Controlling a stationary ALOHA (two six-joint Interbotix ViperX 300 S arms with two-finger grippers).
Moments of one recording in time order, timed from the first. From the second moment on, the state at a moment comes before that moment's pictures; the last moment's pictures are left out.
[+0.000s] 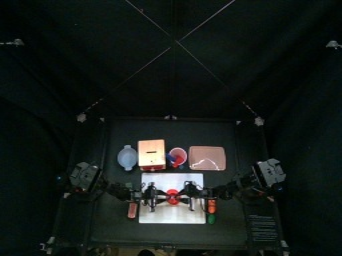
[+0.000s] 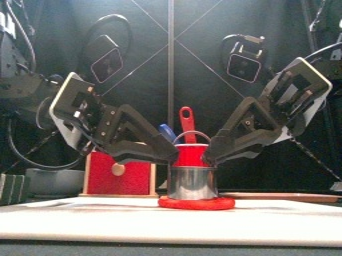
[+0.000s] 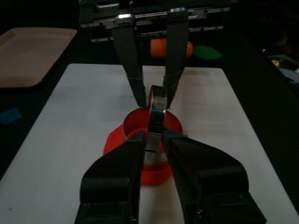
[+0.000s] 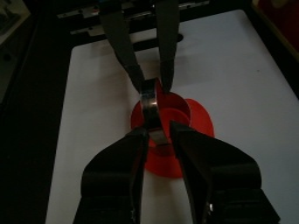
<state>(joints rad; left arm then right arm) -0.31 0.35 0.84 -0.44 -0.96 0.14 0.24 0.13 0.91 0.35 -0.64 0.01</state>
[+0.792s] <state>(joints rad) -0.30 0.37 0.82 -0.44 -0.92 0.14 0.24 0.17 0.90 0.37 -0.64 0.01</state>
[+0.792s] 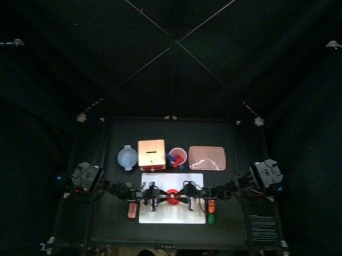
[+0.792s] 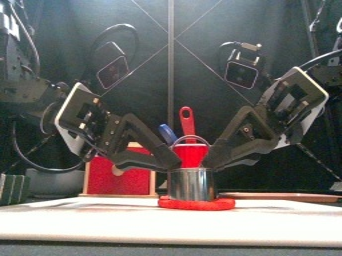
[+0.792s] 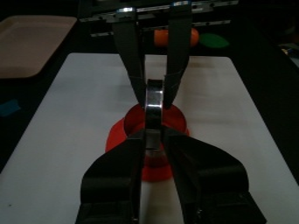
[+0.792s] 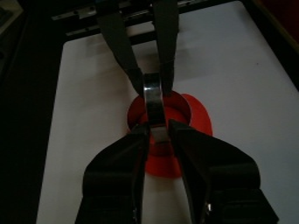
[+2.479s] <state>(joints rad) -0.32 0.39 0.81 -0.49 -0.86 0.13 0.27 0.19 0.88 0.40 -0.58 0.02</state>
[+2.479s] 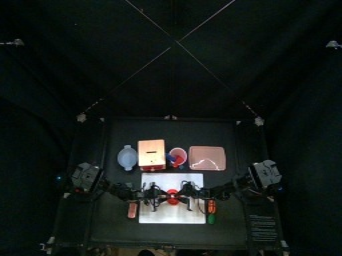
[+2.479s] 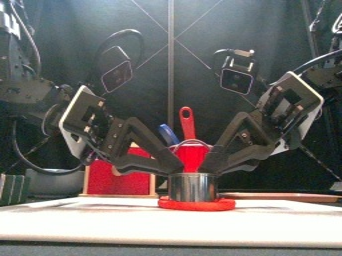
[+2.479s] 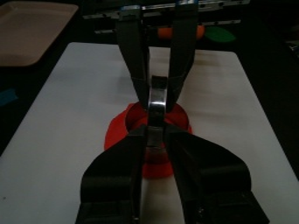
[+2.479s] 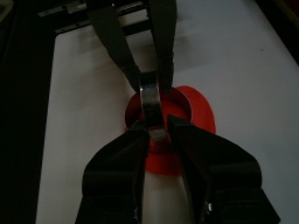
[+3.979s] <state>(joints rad) -0.31 0.35 0.80 -0.51 -0.81 0.19 0.26 0.18 0.87 0.38 -0.56 0.01</state>
